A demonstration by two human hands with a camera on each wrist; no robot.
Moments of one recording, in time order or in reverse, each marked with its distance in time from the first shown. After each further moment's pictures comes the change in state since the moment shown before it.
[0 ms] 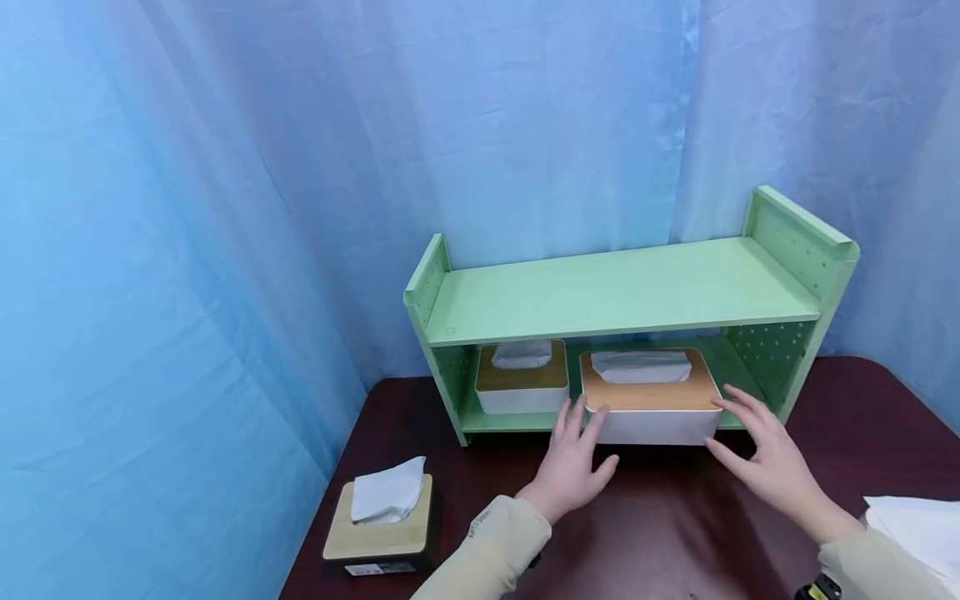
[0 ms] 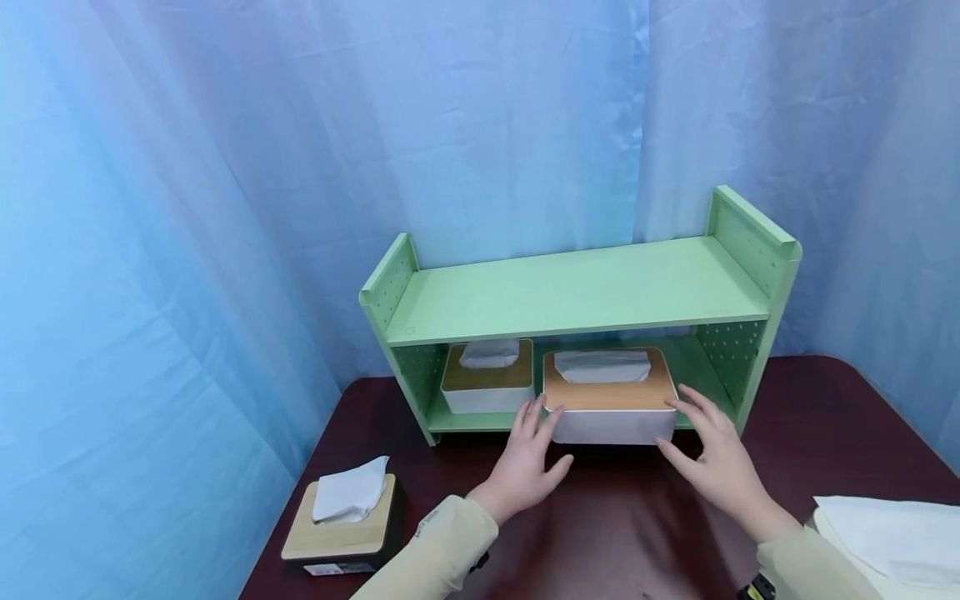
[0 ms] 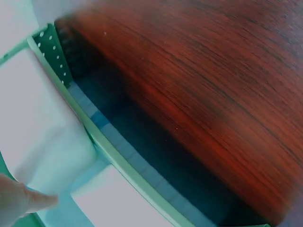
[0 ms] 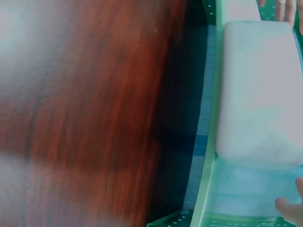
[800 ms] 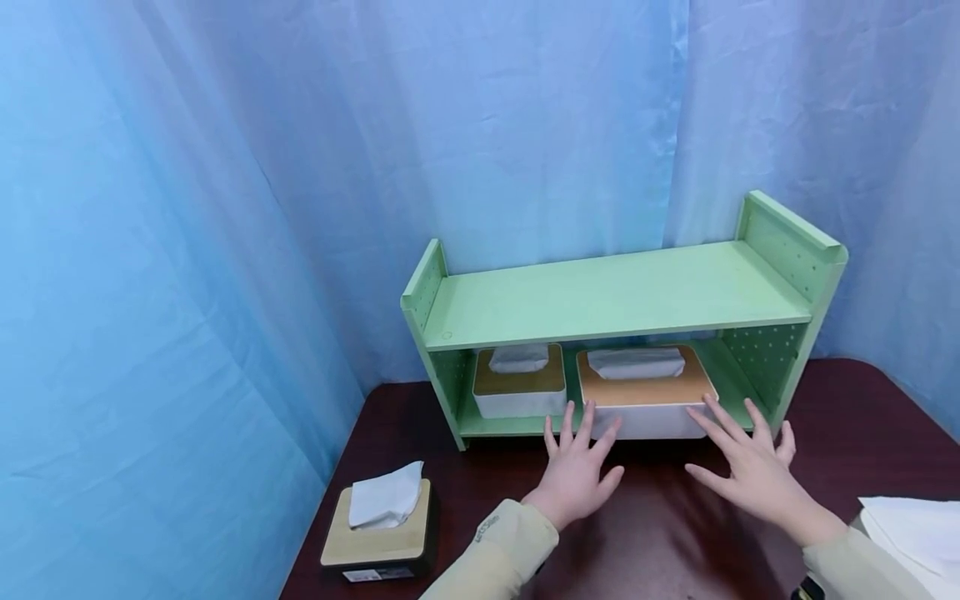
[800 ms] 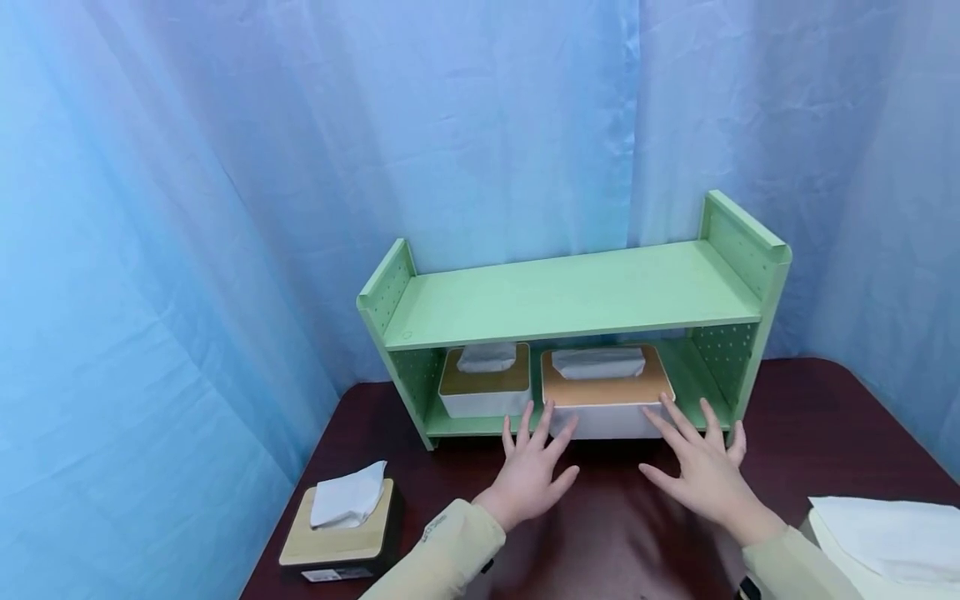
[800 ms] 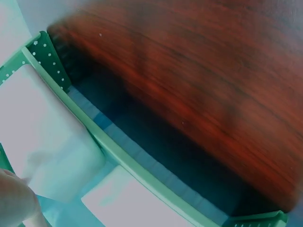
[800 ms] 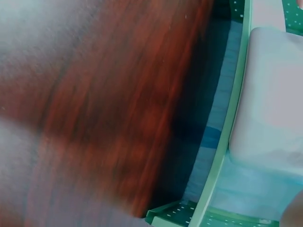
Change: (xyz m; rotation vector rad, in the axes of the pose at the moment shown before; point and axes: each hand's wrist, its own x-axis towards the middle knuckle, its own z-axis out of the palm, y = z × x) left_hand 0.000 0.008 0.009 0.286 -0.057 0.045; right_hand -0.008 0.008 0.009 -0.256 -0.151 -0.036
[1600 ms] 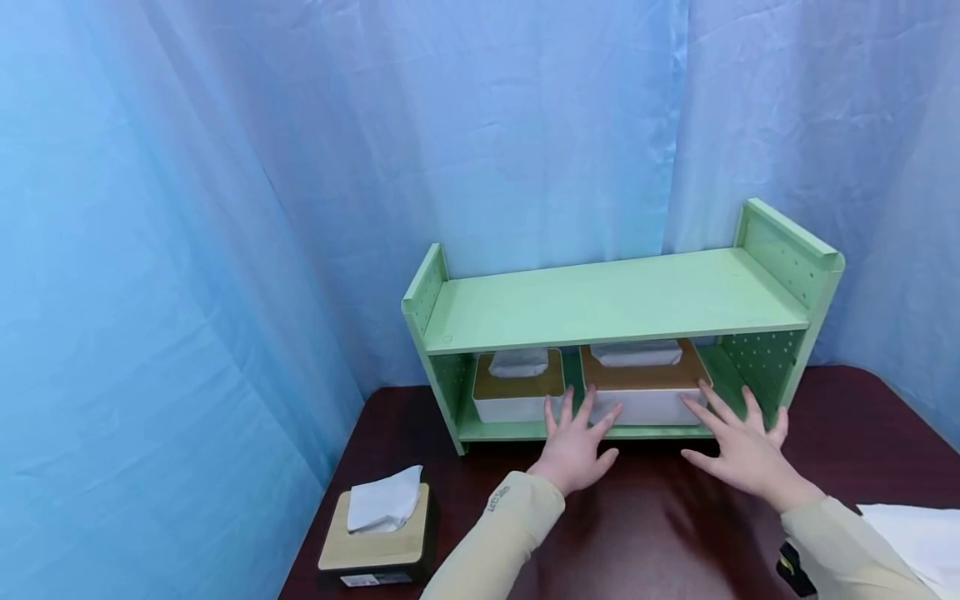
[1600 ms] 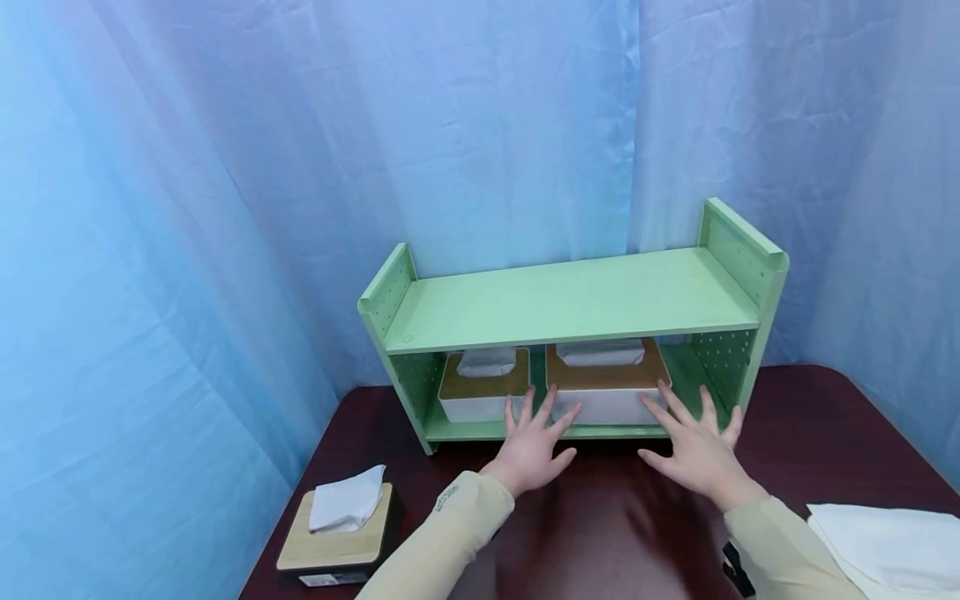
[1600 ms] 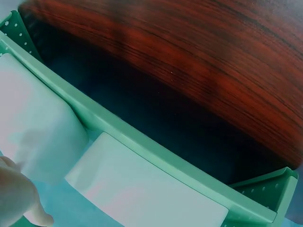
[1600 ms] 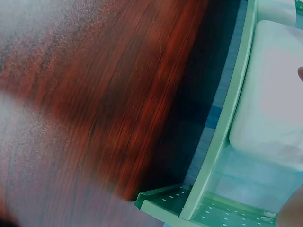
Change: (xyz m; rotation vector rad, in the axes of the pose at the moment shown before) left_hand 0.036 -0.010 -0.003 0.100 -0.144 -0.050; right_hand 0.027 0.016 -0.002 -0.099 -0.089 0.026
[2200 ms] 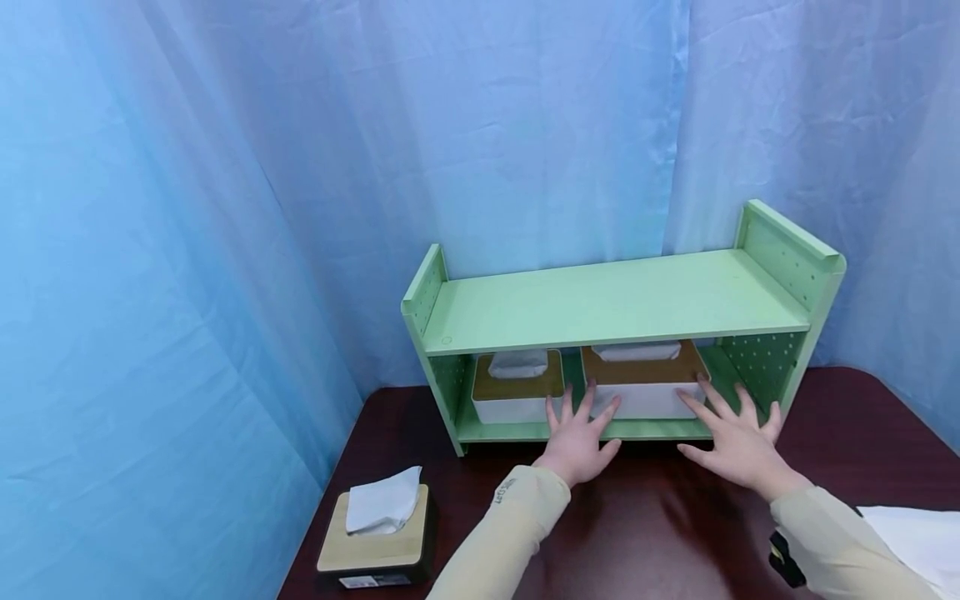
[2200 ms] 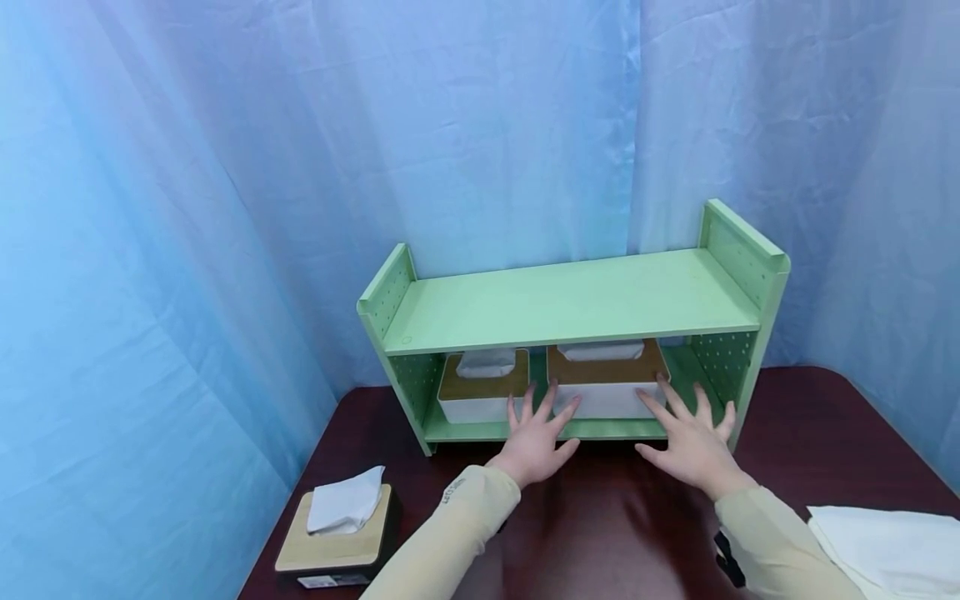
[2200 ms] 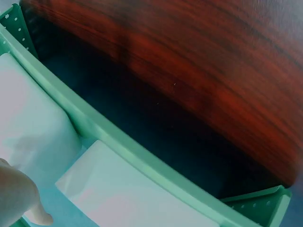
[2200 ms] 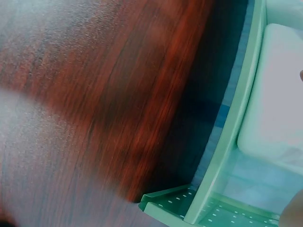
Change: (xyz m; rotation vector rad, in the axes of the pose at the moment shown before) left_hand 0.014 0.001 0.003 -0.046 -0.010 -0.050; right_hand 0.011 0.003 0.005 -0.043 -0.004 0.025
